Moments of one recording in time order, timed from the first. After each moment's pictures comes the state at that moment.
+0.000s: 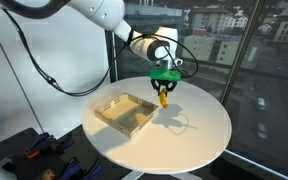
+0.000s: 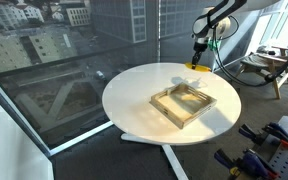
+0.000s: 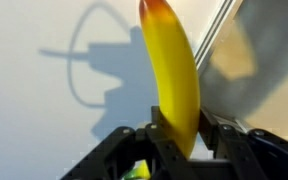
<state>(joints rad) -0.31 0.70 0.00 -1.51 0.05 2.27 -0.69</state>
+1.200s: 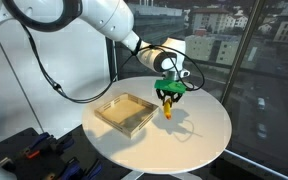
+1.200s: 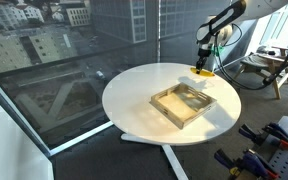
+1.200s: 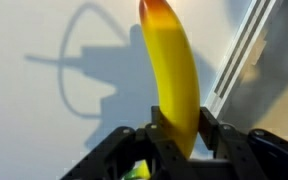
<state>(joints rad) -0.36 0.79 -0.01 -1.46 0.05 2.26 -0.65</state>
